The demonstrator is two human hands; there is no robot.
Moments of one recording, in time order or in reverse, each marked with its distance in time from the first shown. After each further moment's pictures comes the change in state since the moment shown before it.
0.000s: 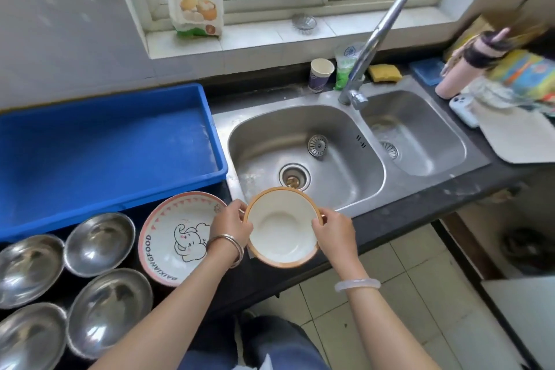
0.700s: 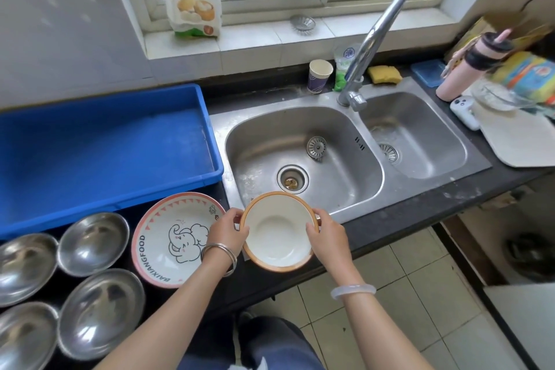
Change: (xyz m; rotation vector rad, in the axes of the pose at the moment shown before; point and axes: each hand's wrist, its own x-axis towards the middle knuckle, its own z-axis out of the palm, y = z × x) left_hand -0.003 -0.010 0.014 -0.117 -0.013 -0.037; right_hand 0.003 0.011 0.005 0.041 -0.110 0.007
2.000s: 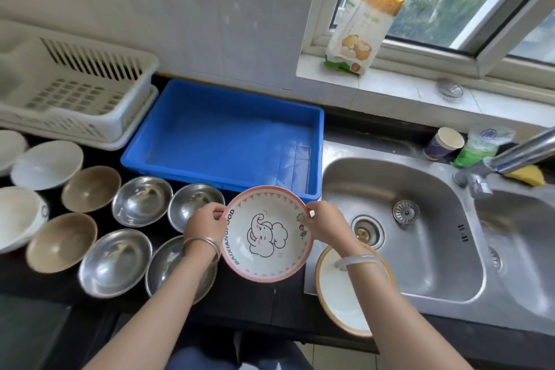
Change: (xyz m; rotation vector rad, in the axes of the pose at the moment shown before) left_hand -0.008 -0.095 -0.131 -0.215 0.479 -0.368; right_hand 0.049 -0.173 0.078 -0.447 -0.460 -0.480
